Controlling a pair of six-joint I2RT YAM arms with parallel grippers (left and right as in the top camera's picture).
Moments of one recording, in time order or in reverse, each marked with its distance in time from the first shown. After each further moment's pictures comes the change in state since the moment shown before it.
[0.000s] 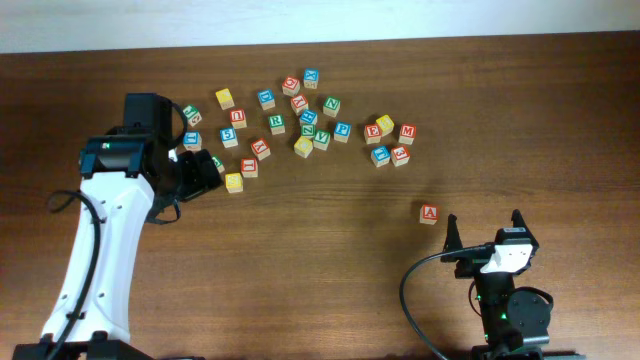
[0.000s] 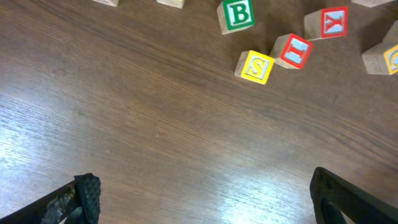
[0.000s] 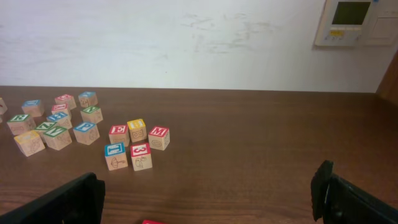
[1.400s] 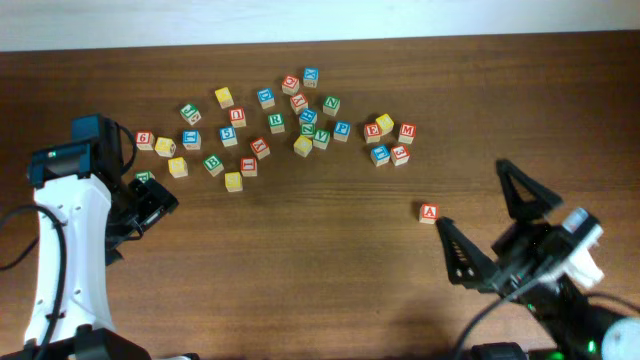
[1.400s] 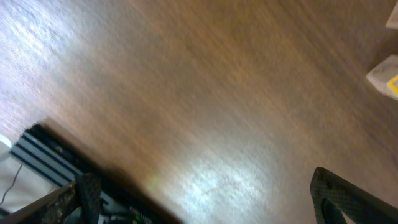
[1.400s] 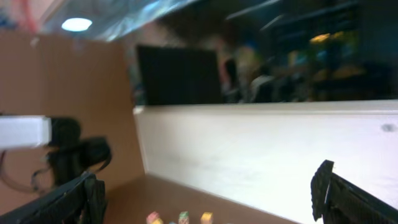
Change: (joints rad) left arm 0.227 0.010 -0.007 -0.243 -0.071 -0.148; right arm -0.004 0.382 0.646 0.182 -0.670 0.338
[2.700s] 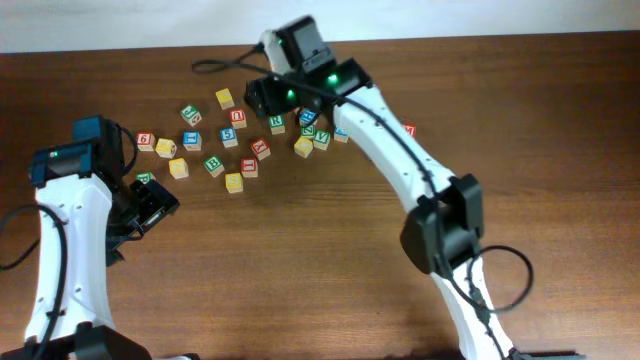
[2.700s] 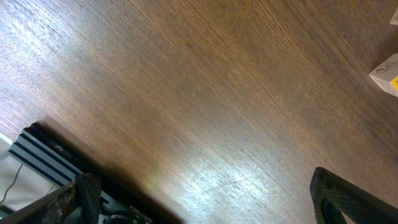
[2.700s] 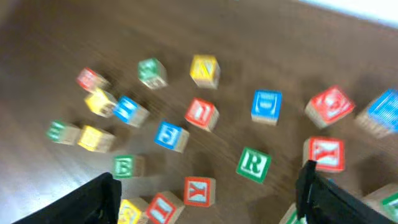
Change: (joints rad) left arm 0.000 0.004 -0.003 0.003 0.002 0.000; right arm 0.523 2.000 1.676 -0.872 0.363 -0.175
